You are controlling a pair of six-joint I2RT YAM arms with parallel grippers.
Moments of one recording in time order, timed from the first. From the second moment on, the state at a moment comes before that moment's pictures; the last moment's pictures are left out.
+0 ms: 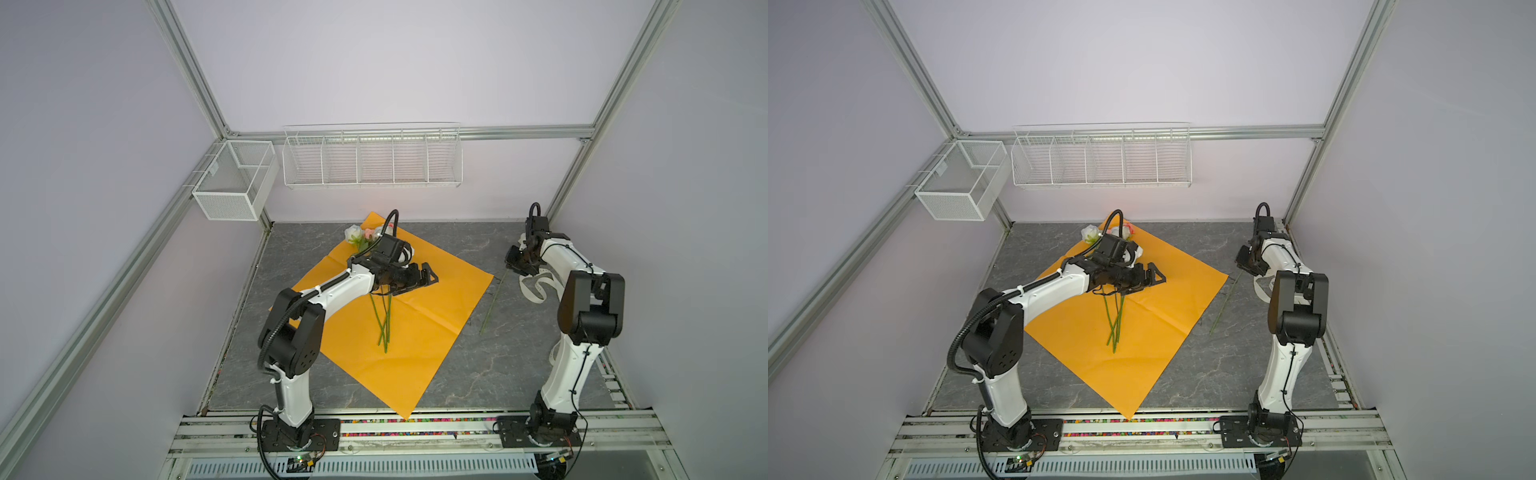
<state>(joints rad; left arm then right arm) -0.67 1.93 1.47 -0.38 0.49 -0.68 -0.08 2.06 1.62 -0.78 -0.09 0.38</state>
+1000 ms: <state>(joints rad) -0.81 2.14 1.77 -0.52 0.47 -0.64 -0.05 2.20 1.74 -0.86 -0.03 0.29</state>
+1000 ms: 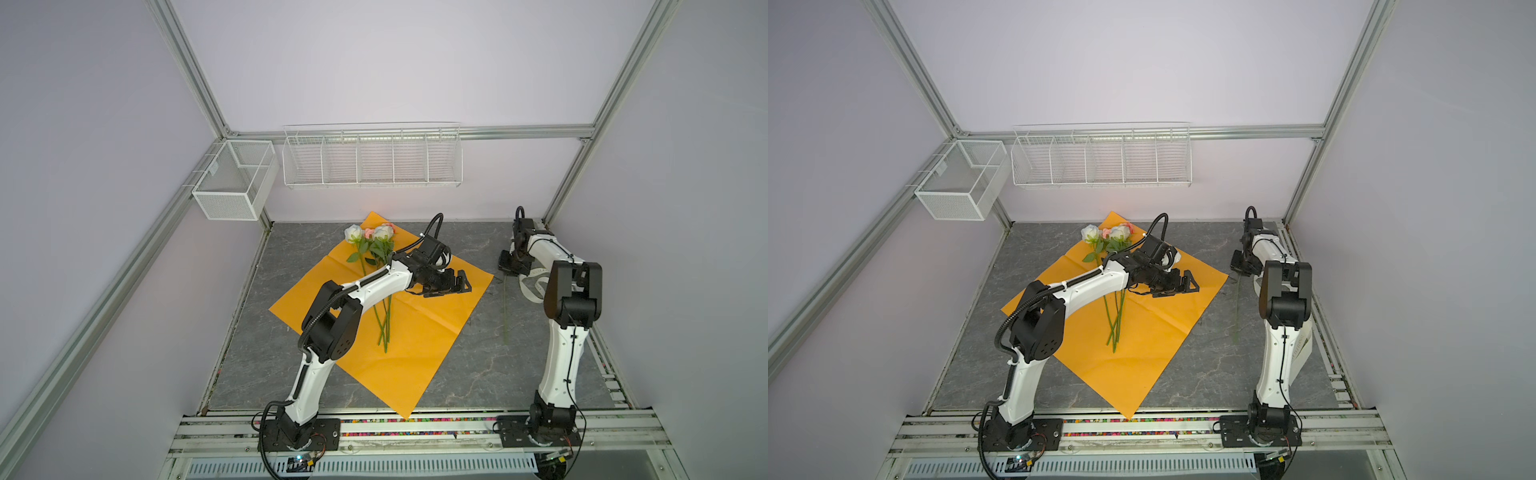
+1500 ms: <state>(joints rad) -0.46 1.56 1.22 -0.44 0.34 -0.63 0.32 1.99 1.75 -0.74 -0.23 0.36</state>
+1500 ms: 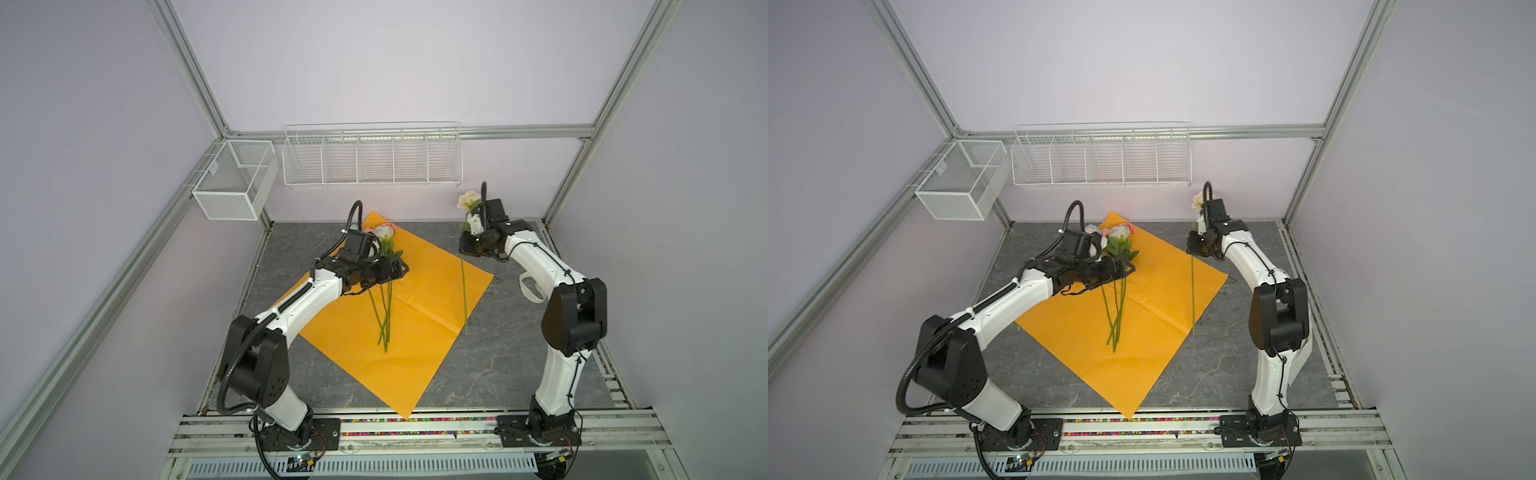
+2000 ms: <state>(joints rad) -0.22 1.30 0.94 -0.45 0.36 -0.63 0.56 2.42 2.08 -0.65 -0.39 0.58</state>
